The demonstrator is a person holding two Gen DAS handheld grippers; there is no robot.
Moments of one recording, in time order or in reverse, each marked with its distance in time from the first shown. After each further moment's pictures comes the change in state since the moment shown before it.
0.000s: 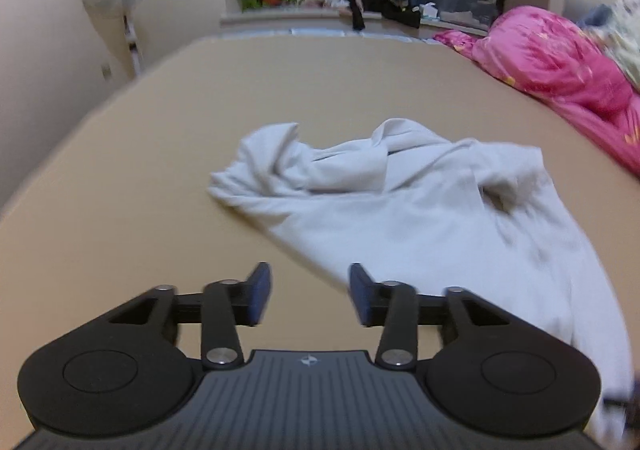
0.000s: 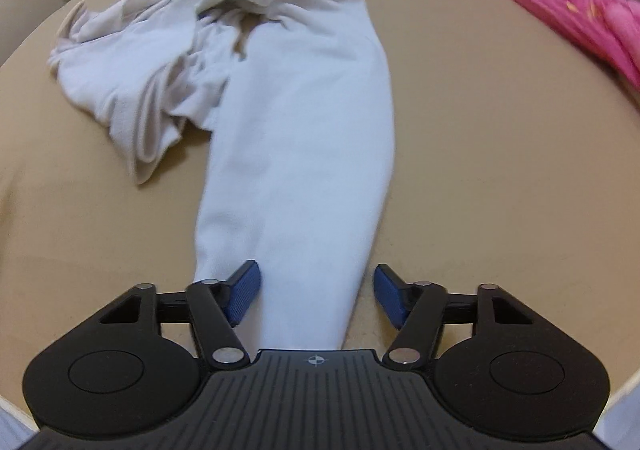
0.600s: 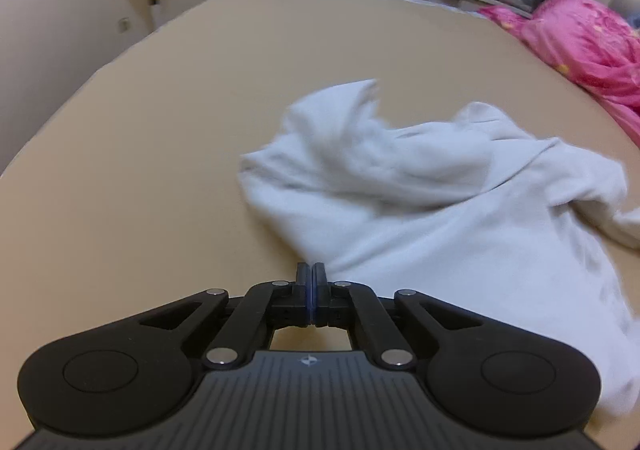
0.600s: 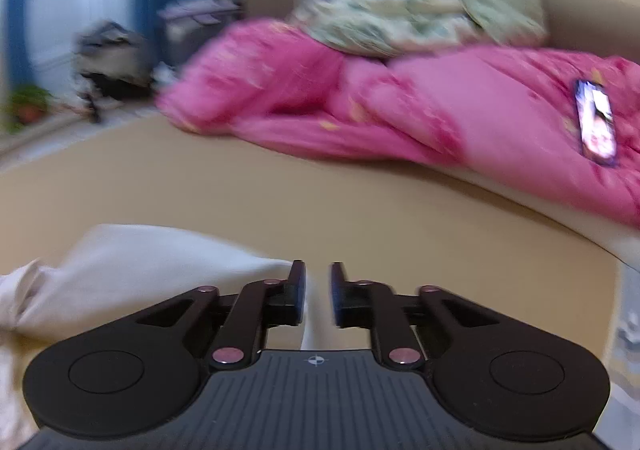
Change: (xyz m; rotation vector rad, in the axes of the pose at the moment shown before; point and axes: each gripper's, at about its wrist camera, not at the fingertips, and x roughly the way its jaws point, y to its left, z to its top) left arm 0.066 0.069 0.007 -0.025 0.111 0.106; right arm -0.037 -0.170 0.083 0.494 -0.458 -0.443
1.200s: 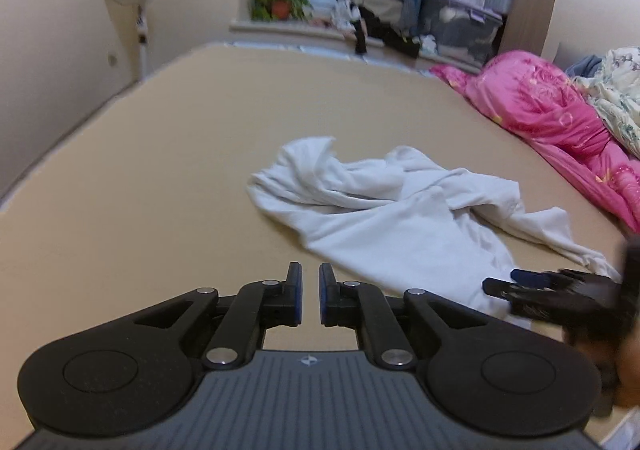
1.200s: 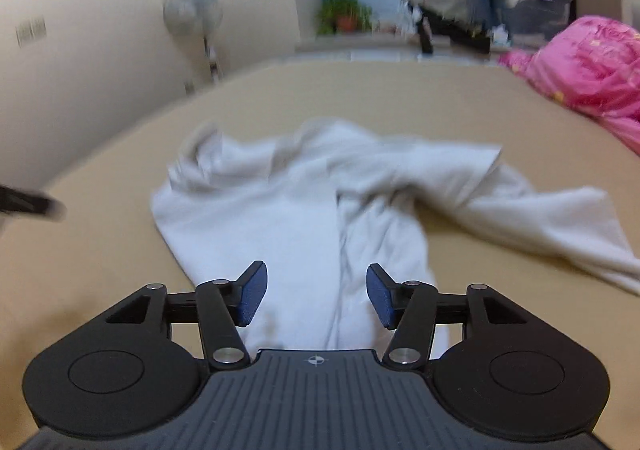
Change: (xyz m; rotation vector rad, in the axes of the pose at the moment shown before) left arm -0.158 0.040 -0.076 -0.030 -0.198 -0.151; right arm -0.078 0.237 -0.131 -0.526 0.166 0.748
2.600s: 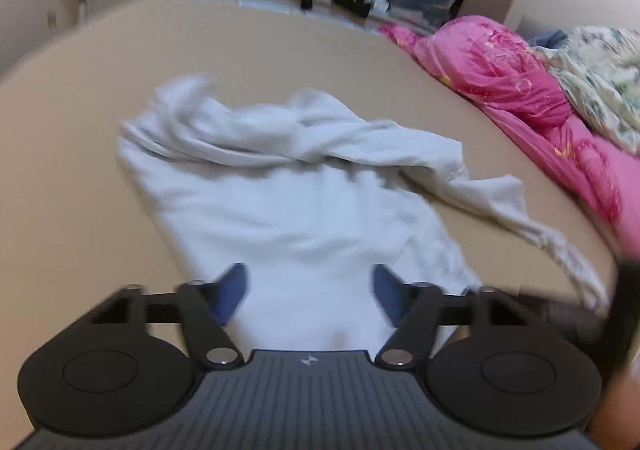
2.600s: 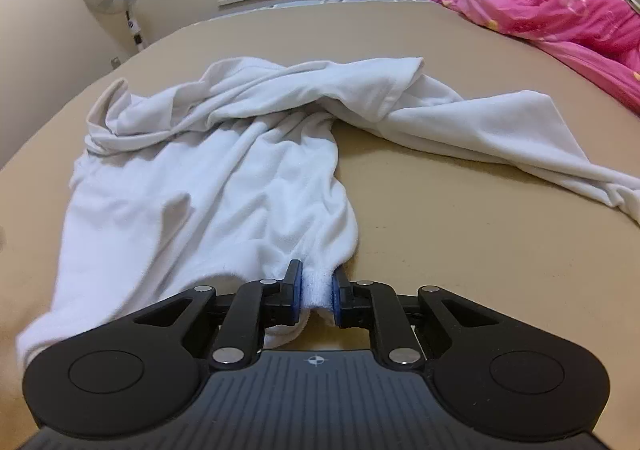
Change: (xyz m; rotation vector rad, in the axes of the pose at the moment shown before) left arm 0.106 -0.123 0.003 -0.039 0.178 -0.208; right arm -0.033 -0.056 -0.039 0.179 0.047 -0.099
